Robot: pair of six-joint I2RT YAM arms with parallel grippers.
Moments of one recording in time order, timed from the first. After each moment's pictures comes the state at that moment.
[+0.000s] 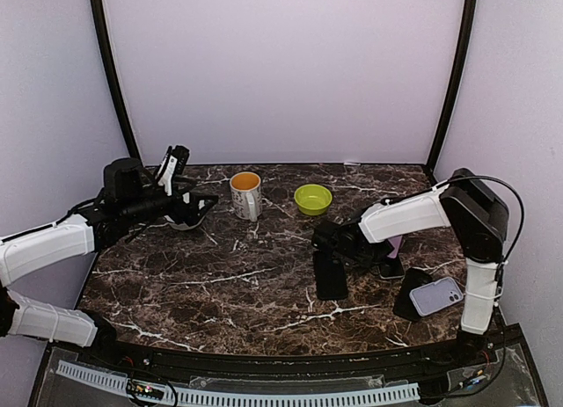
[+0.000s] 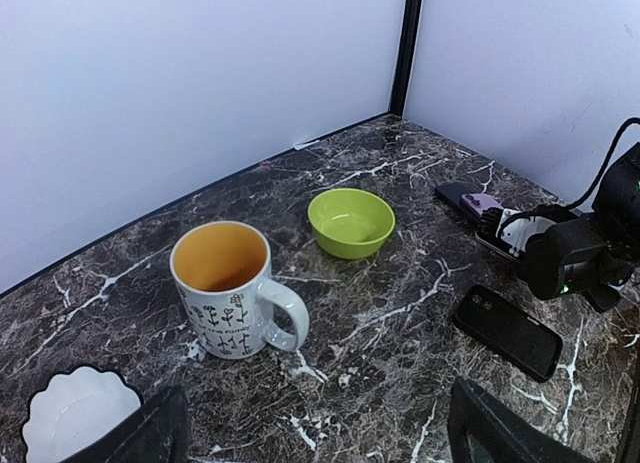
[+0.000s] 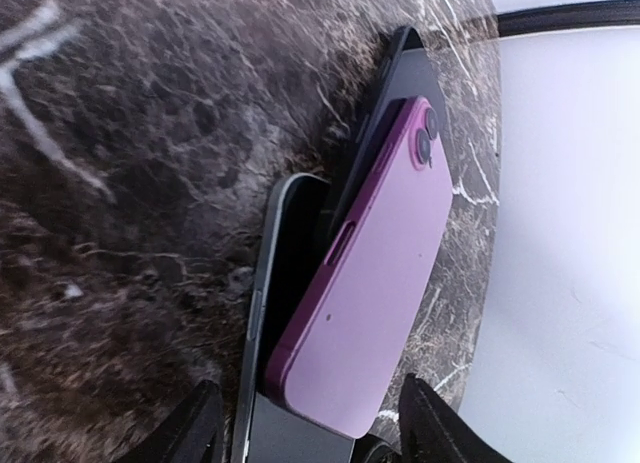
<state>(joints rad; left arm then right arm) -0.44 1.14 0.72 0.13 0.33 0.03 0.88 1.96 1.19 -0.89 0.87 0.46</state>
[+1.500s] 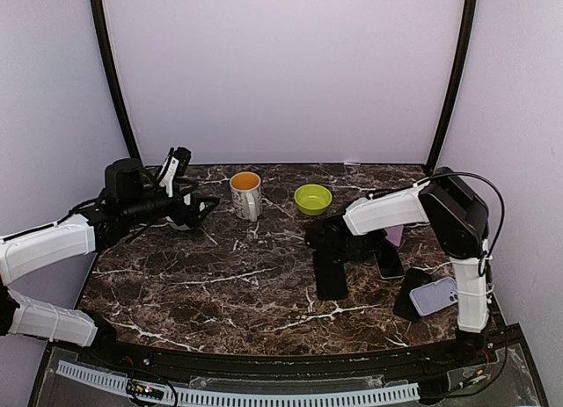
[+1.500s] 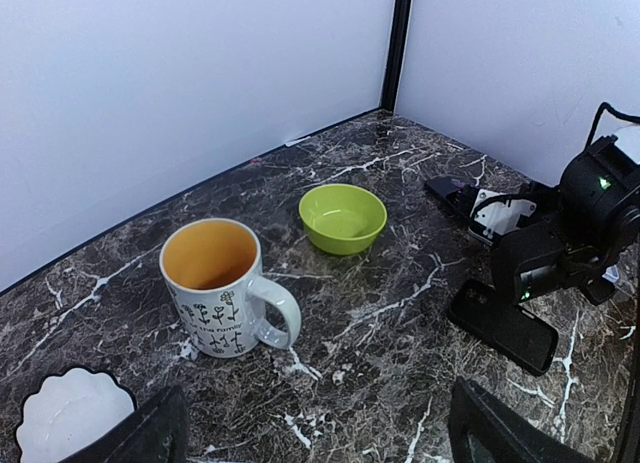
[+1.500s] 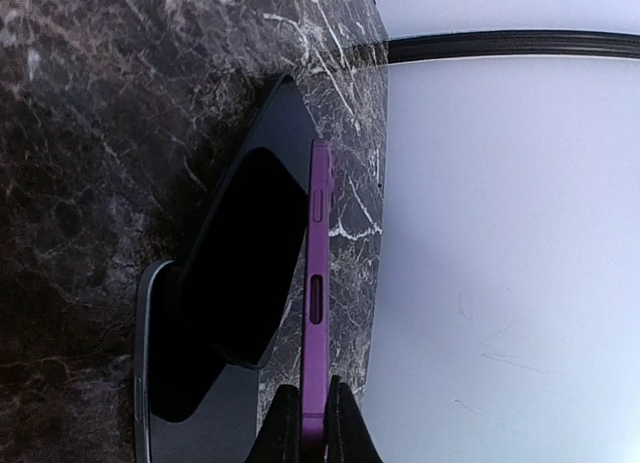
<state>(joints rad) -0.44 1.15 0.72 0.13 0.35 0.04 0.86 2.12 1.35 -1.09 1.15 0.50</state>
